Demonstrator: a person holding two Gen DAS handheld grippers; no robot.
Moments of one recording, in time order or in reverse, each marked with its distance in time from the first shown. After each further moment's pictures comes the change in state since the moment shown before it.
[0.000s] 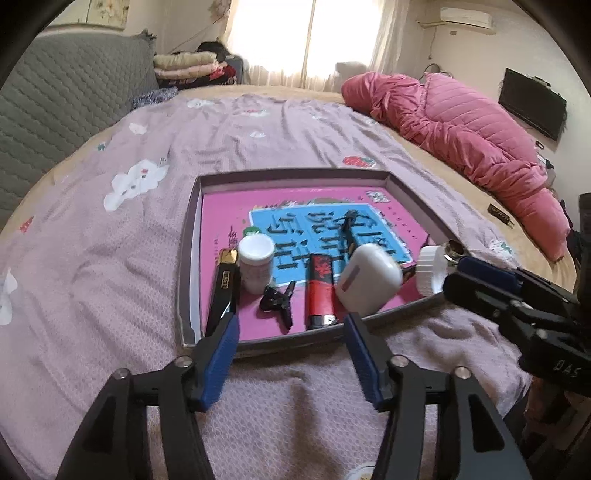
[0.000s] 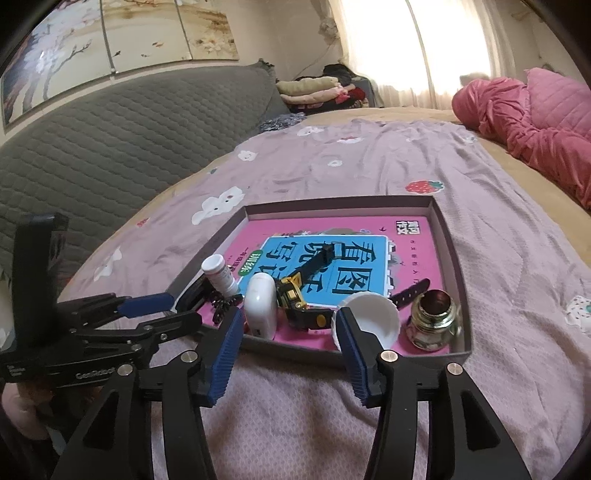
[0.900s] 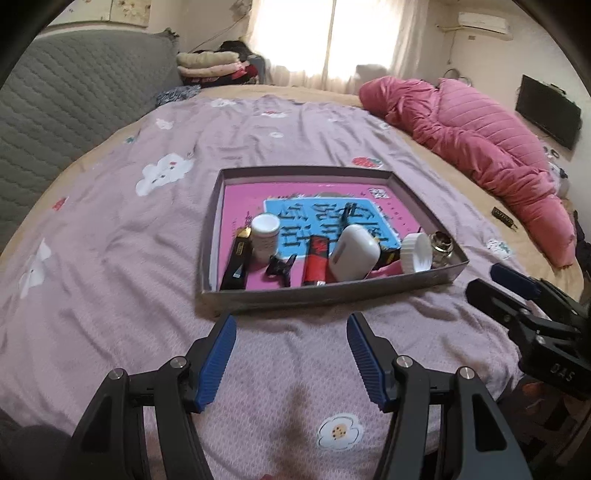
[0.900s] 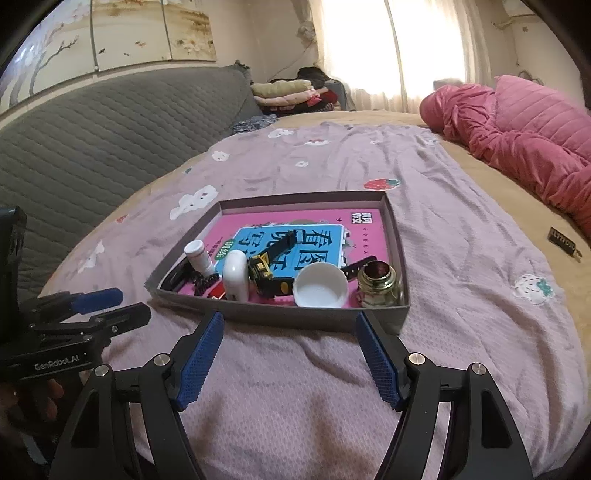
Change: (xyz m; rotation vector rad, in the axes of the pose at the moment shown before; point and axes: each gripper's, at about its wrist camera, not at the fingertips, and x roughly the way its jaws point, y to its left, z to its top) left arm -0.040 -0.014 -0.023 -0.069 0.025 0.083; right arm -0.050 0.001 -0.022 0.009 -0.002 -0.142
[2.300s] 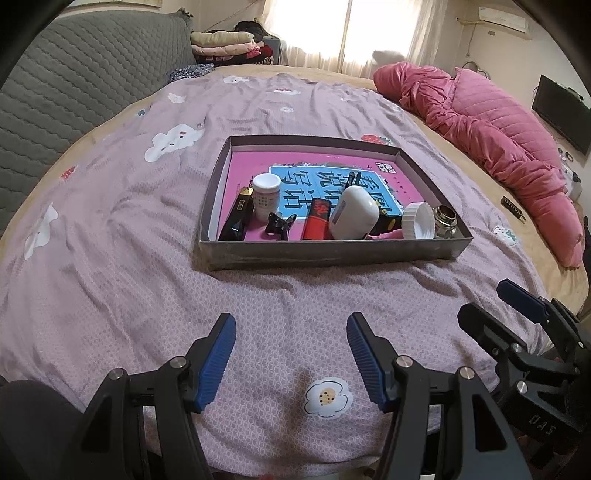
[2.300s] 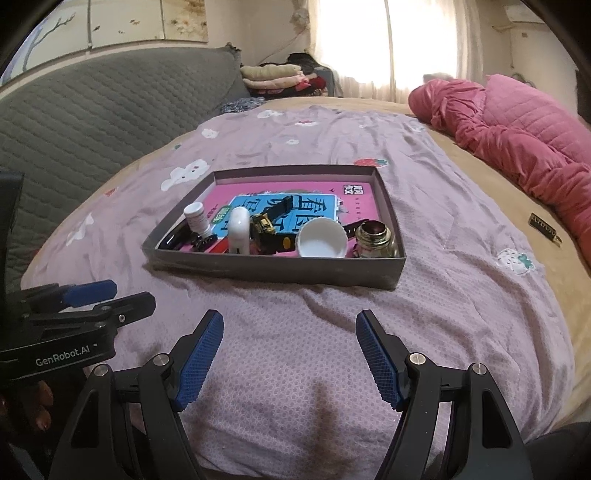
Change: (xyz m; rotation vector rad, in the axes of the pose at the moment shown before) left arm 0.001 -0.009 -0.022 -0.041 0.069 0.033; right arm -0.008 0.023 -0.028 -0.027 0.070 -0.076
